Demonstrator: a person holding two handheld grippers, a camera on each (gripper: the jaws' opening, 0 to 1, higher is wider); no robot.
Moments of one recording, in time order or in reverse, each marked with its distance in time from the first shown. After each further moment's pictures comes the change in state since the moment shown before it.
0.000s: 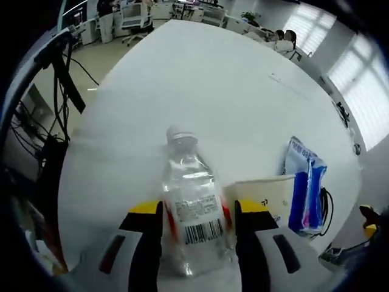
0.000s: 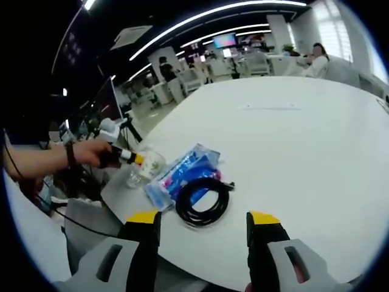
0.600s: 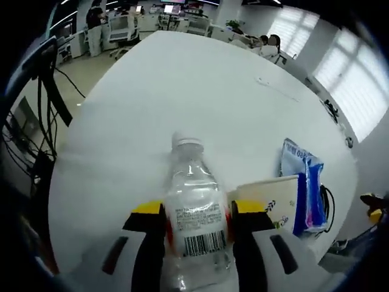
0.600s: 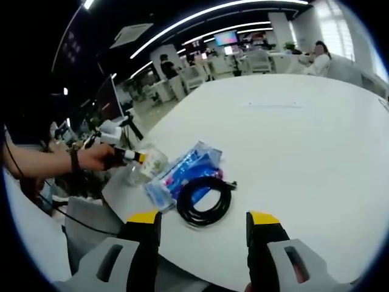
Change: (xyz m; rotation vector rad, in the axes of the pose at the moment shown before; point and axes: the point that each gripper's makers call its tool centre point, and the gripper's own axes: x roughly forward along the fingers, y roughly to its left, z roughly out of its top) left arm 0.007 -0.005 0.004 0.072 -0.094 -0.078; right arm 0.006 0.003 -0.002 -0.002 0.020 0.017
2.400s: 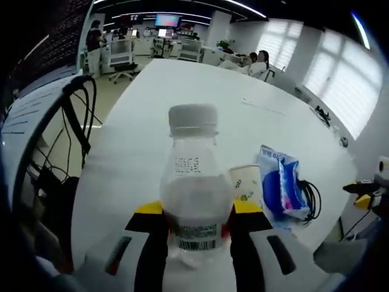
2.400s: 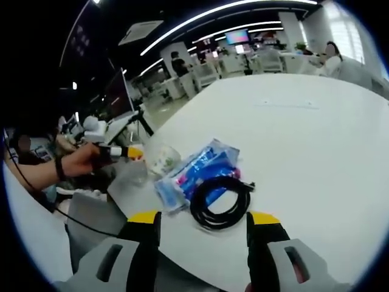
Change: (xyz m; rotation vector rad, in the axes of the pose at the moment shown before) left arm -0.077 -0.016 -0.002 0.061 -0.168 -0.009; right arm 0.018 0.021 -0.002 -0.035 0.009 0.064
